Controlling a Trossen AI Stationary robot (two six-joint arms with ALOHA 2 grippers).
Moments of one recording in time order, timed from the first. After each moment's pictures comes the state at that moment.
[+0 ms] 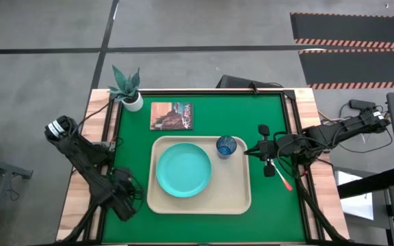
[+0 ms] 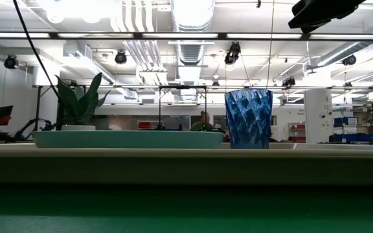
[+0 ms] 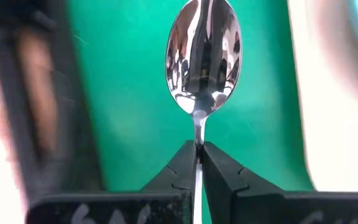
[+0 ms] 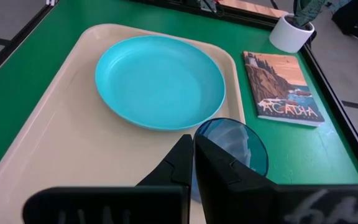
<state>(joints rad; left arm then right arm) -0.89 1.48 1.04 -1.30 -0.12 -2.29 0.31 0.87 0.75 -0.43 0.26 -0.03</state>
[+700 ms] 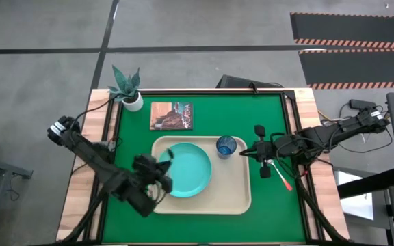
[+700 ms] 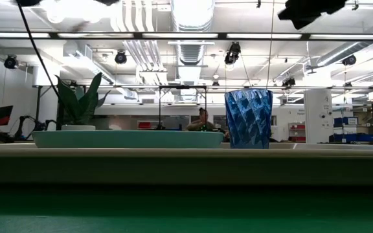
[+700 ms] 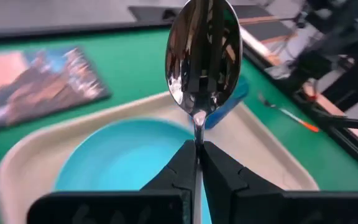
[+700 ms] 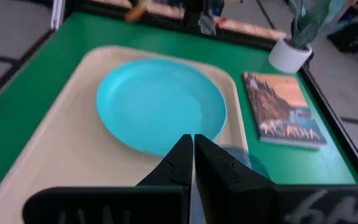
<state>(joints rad) -0.67 1.51 1.30 -1.00 -1.05 -1.61 0.31 0.92 0.75 -0.31 0.26 -0.05</state>
